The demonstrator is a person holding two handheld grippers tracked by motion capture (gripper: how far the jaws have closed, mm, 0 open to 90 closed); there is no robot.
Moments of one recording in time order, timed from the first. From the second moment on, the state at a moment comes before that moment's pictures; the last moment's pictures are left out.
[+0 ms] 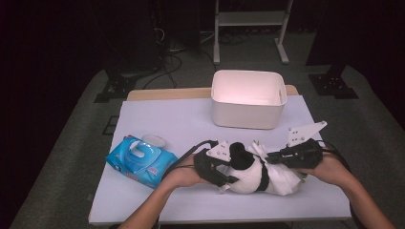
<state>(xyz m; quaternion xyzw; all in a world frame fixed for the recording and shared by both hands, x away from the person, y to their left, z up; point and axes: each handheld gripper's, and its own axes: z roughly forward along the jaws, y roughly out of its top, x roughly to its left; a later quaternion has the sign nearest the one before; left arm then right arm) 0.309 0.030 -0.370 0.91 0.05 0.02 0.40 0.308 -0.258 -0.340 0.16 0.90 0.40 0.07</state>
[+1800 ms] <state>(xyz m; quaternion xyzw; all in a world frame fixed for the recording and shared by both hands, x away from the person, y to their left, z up) 0.307 0.024 -0.386 0.88 0.05 0.00 0.46 0.304 -0.237 -0.324 0.14 0.90 0.41 0.06</state>
